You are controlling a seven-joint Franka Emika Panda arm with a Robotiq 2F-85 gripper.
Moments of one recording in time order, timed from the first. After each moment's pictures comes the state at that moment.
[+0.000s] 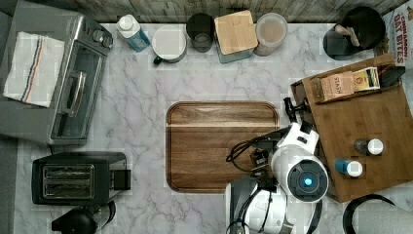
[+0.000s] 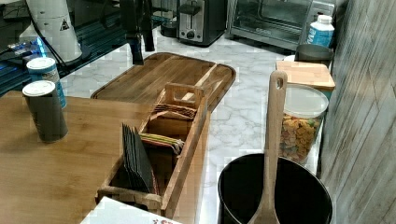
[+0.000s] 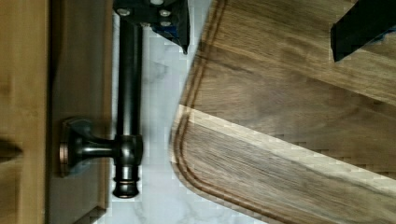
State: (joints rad) arm -0.04 -0.19 -0.29 -2.54 -0.14 0.92 -1.34
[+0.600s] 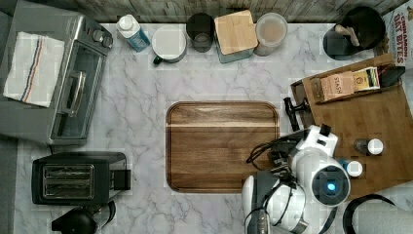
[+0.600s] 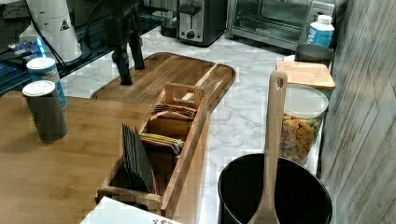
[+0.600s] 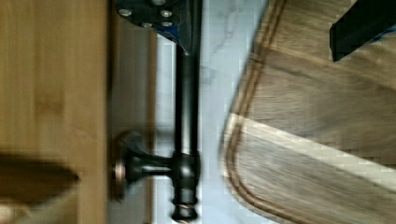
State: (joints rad) arm -0.04 -0.08 -0.41 -2.54 -0.05 1.06 -1.52
